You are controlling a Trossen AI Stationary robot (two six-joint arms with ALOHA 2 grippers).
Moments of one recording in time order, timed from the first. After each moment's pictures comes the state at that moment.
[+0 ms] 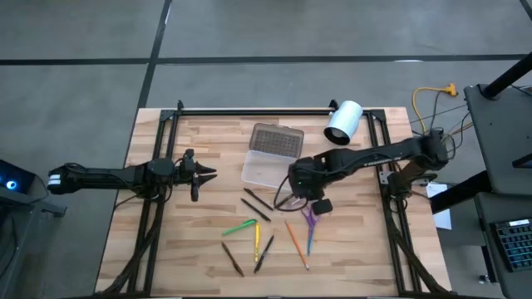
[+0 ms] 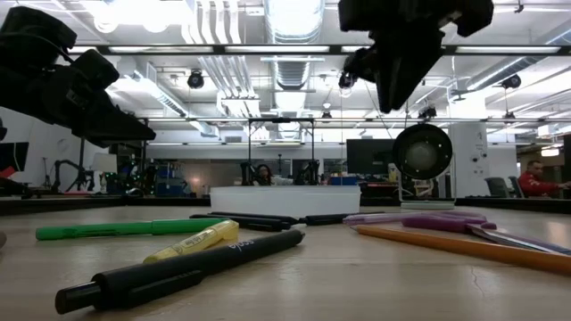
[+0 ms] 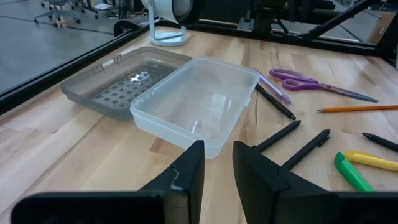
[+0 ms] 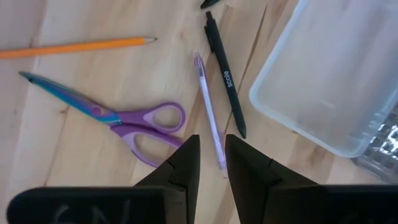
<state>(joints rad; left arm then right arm) 0.08 0.36 0.03 0.01 -0.14 -0.11 0.10 1.67 1.37 -1.03 -0.03 -0.18</state>
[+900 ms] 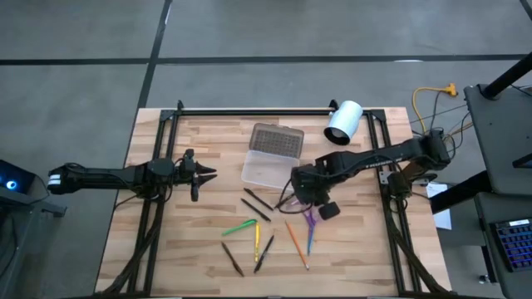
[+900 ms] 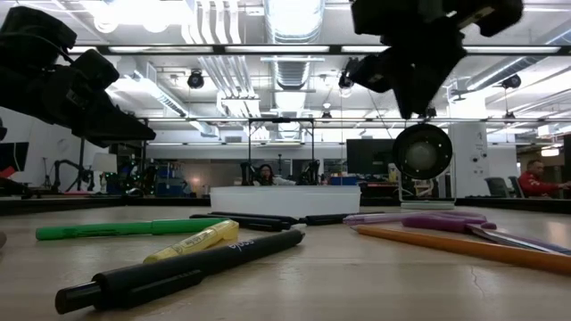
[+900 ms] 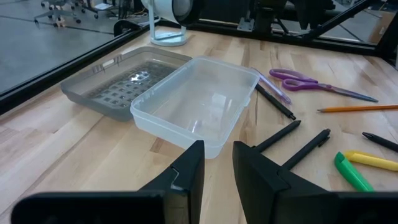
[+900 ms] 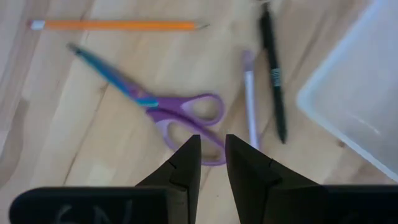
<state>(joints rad) 0.08 0.36 0.03 0.01 -0.14 -0.11 0.12 1.64 1.30 -1.02 -0.15 -0.29</state>
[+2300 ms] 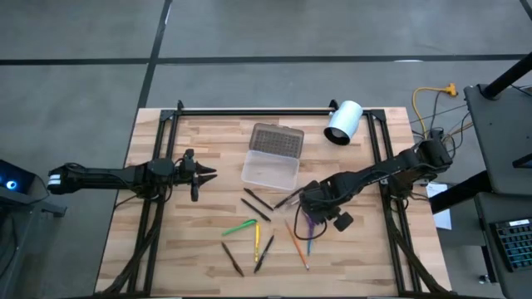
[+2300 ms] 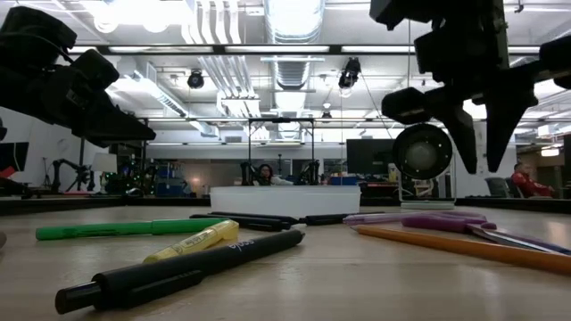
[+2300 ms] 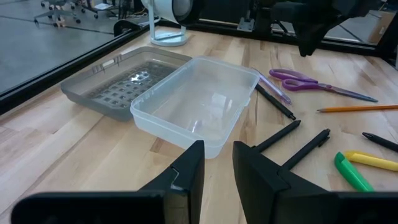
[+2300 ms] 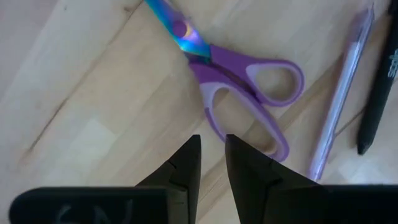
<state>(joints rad) 0.08 0.36 0.03 0.01 -0.14 -0.11 0.25 1.64 1.07 -0.90 -0.09 -0.42</state>
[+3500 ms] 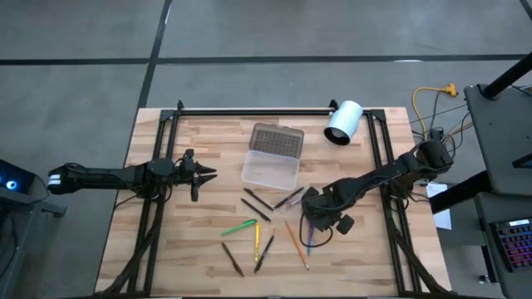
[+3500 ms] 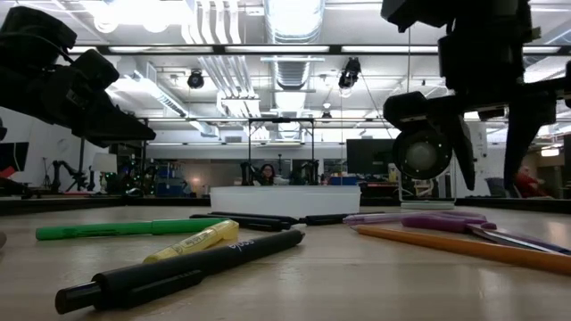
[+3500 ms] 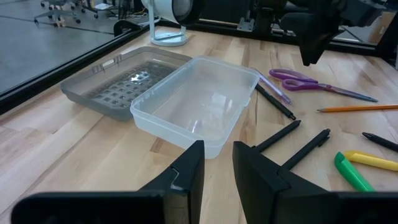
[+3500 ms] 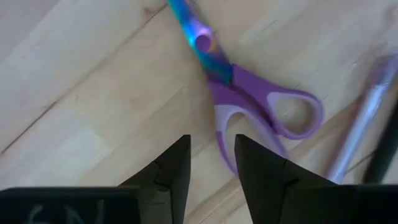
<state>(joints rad) 0.08 0.36 0.03 0.01 -0.14 -0.11 0.30 1.64 0.99 -0.78 -0.08 -0.51</state>
